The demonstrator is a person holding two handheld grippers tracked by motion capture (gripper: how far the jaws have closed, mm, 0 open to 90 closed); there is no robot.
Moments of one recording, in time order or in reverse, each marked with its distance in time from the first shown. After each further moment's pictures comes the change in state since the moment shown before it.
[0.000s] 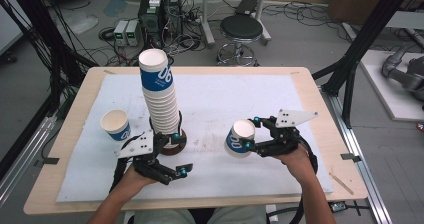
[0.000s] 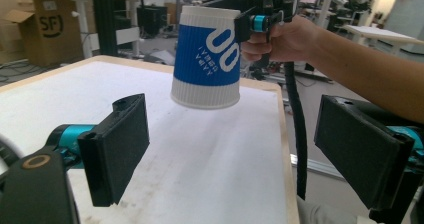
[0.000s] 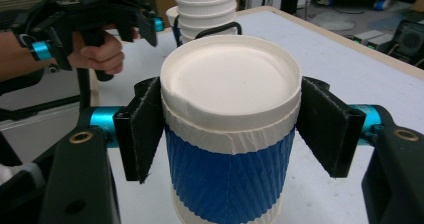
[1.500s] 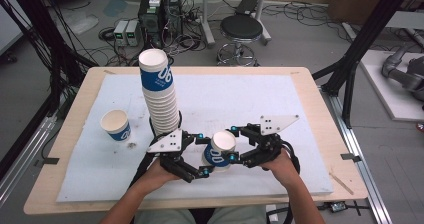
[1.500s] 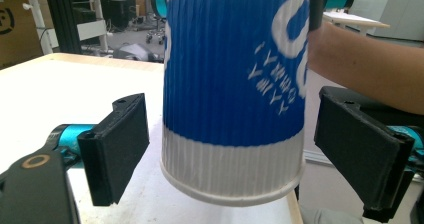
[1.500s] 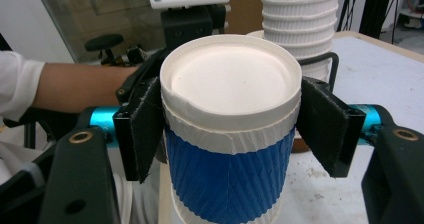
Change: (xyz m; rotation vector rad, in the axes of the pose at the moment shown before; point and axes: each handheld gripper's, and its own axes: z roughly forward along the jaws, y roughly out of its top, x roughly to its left) left arm 0.007 -0.009 0.053 0.033 -0.102 0.019; right arm 0.020 0.003 0.035 -0.100 0.267 -0.003
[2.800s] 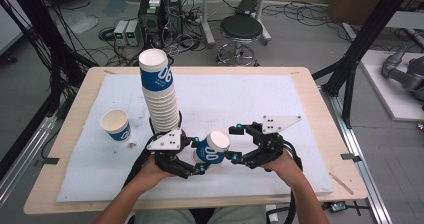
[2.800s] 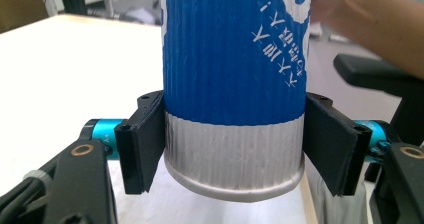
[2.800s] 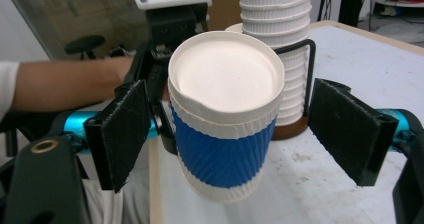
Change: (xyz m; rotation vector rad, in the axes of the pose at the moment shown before) left arm 0.004 0.006 -0.013 0.193 0.048 0.000; right arm 0.001 -0.003 -0.006 0.031 -0.075 0.038
